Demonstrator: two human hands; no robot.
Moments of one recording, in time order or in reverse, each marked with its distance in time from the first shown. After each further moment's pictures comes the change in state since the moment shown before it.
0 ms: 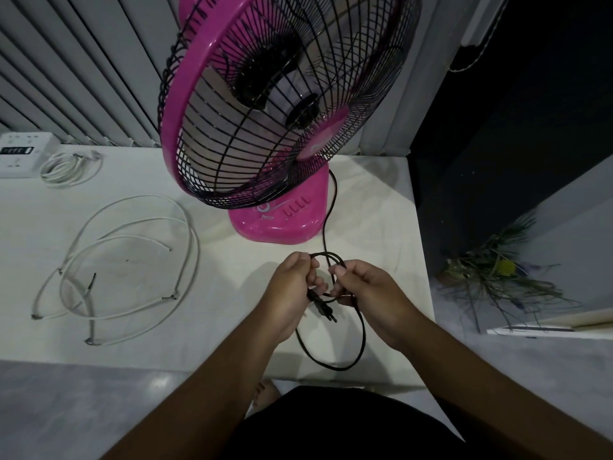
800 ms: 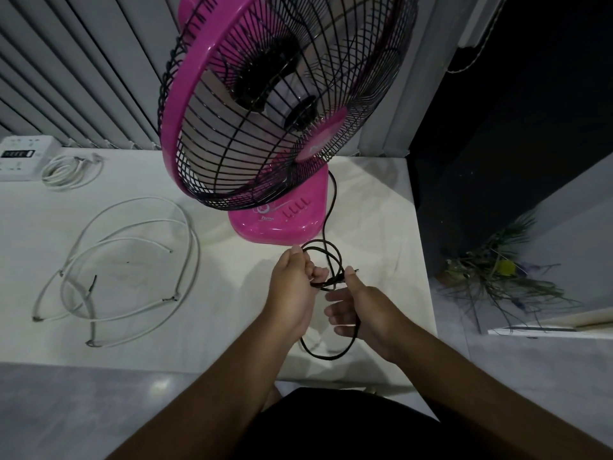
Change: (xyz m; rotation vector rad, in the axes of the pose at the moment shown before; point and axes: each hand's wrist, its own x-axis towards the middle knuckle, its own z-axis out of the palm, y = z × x) left_hand -0.004 0.005 0.019 -0.195 0.161 0.074; right_hand -0.005 0.006 0.013 0.084 0.122 0.402
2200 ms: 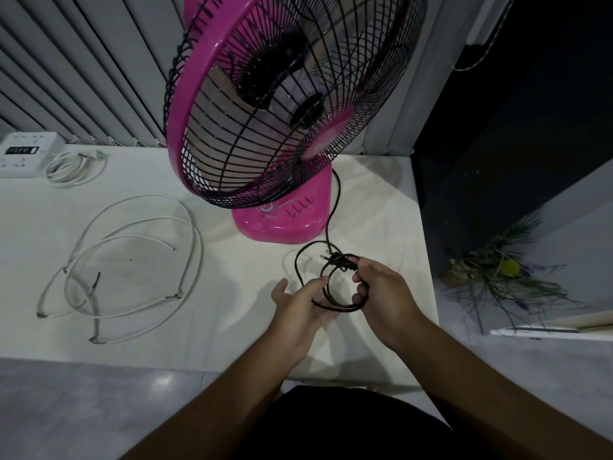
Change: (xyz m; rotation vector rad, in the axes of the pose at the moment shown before) left_hand -0.009 -0.028 -0.024 -0.184 0.013 -0.319; right_hand 0.011 -0.008 -0.006 0.292 0.125 -0.299
